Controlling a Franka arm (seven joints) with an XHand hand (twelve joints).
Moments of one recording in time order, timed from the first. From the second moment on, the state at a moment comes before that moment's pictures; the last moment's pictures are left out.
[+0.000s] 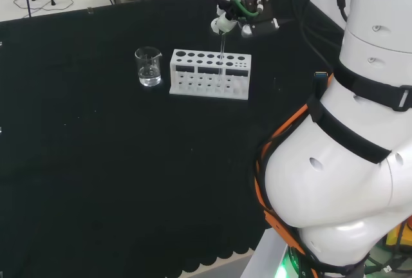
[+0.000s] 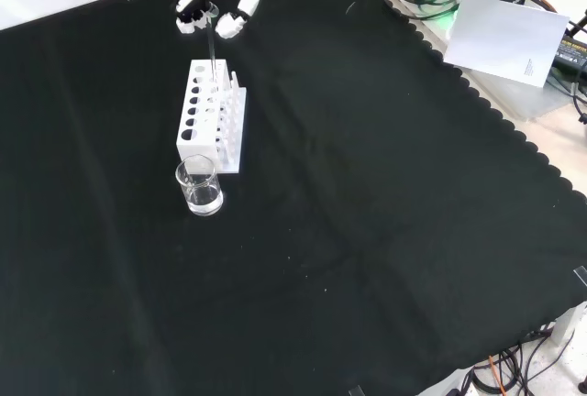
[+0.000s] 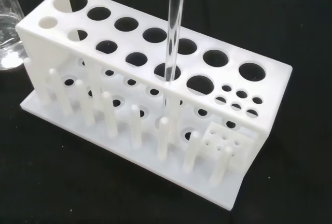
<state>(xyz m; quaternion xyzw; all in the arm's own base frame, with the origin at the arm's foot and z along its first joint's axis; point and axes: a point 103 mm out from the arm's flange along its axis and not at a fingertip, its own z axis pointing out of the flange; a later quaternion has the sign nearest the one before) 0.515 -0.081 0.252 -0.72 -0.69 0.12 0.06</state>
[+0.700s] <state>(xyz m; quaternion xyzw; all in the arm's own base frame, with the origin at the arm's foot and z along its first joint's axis) 0.516 -0.081 0.252 -0.71 -0.69 0.11 0.04</state>
